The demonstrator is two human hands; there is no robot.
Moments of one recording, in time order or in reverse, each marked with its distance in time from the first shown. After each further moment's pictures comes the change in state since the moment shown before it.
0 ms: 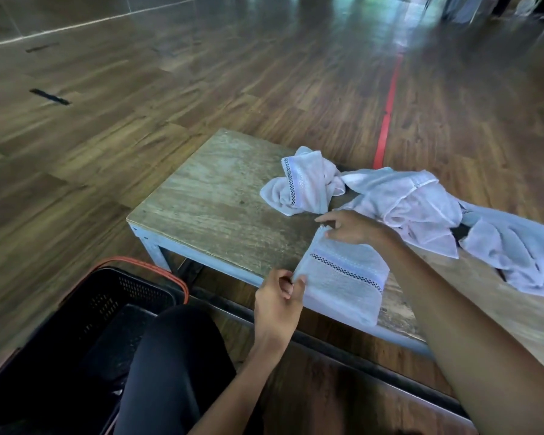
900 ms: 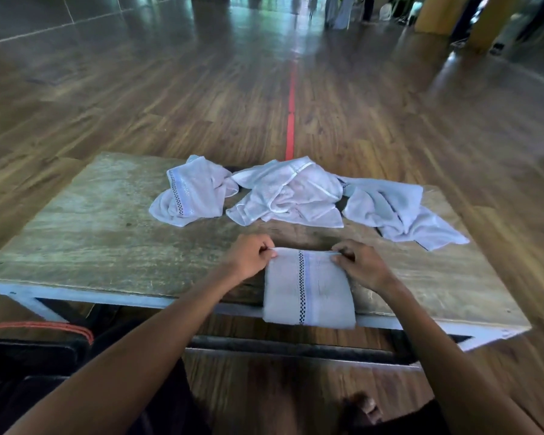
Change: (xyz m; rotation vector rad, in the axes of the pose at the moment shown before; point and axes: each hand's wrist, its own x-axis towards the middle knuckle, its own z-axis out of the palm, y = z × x) left_hand 0.061 0.081 0.112 0.513 -0.637 0.454; right_hand -0.181 0.163 0.029 0.281 0.547 0.236
